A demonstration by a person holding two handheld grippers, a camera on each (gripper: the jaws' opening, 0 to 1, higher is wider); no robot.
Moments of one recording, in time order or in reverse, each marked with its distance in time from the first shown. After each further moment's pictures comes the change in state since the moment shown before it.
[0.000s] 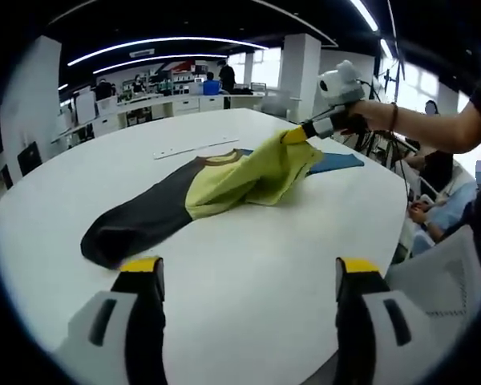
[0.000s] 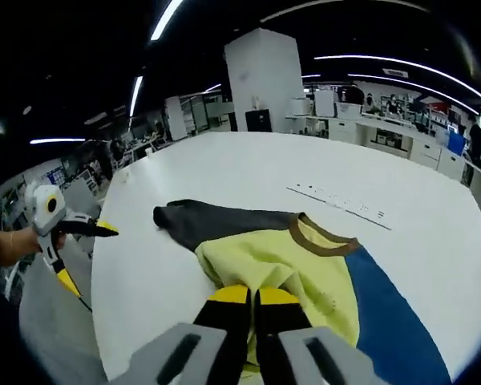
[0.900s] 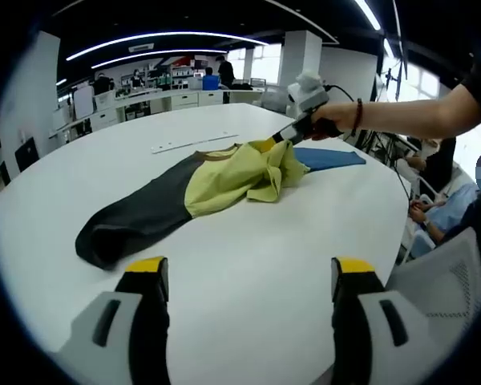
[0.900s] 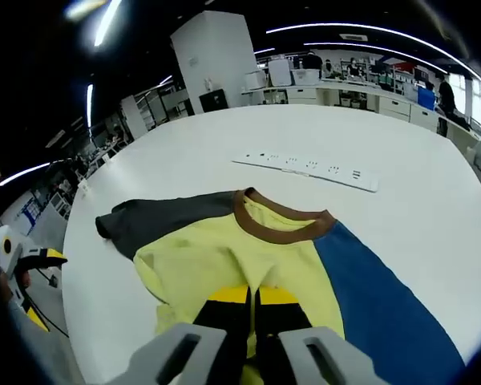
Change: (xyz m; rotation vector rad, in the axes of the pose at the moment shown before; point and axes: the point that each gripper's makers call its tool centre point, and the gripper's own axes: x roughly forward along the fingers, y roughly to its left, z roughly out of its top) left arm 0.014 0.009 -0.004 -0.013 0.027 -0.012; right arm 0.063 -0.065 -0.027 0.136 0.130 -0.137
